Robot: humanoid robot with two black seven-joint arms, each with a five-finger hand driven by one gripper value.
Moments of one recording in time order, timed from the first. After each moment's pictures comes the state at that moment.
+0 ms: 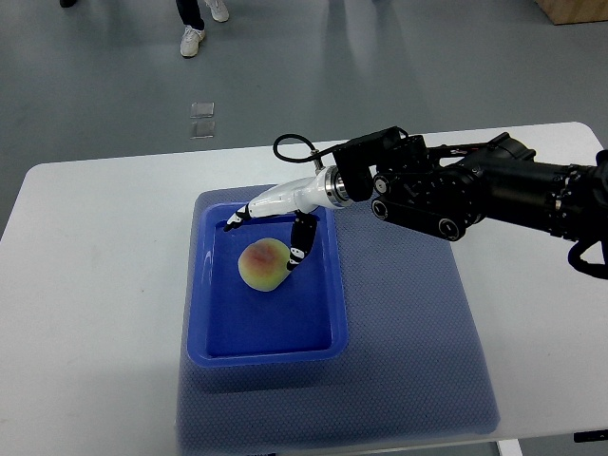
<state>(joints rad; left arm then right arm) -0.05 0.00 -0.04 -0.14 0.01 -0.03 0.12 1.37 0.00 -0.25 0.73 -1.14 0.25 0.38</state>
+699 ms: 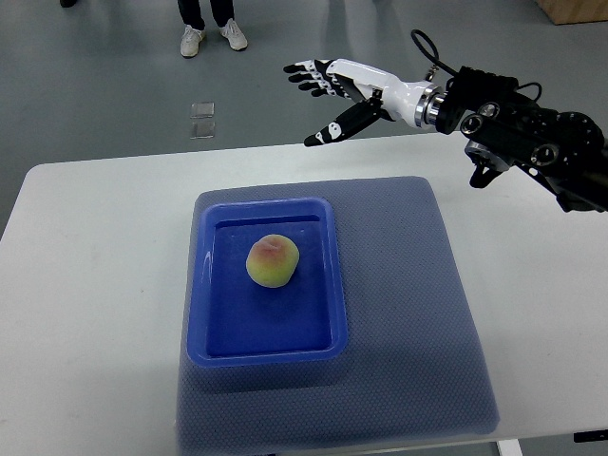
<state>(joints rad) -0.05 0.00 -0.04 -0.14 0.01 -0.03 0.12 1.18 -0.28 0.18 0.73 -0.62 0.18 0.36</state>
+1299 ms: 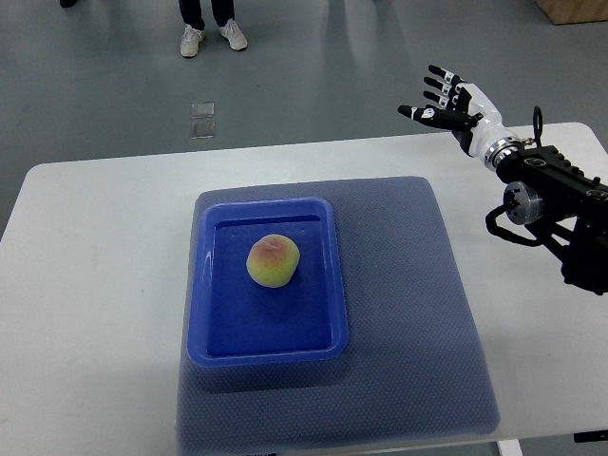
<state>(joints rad) -0.05 0.00 -0.04 -0.14 0.01 -0.03 0.12 0.88 -0.30 0.51 0.72 -0.25 -0.08 0.28</state>
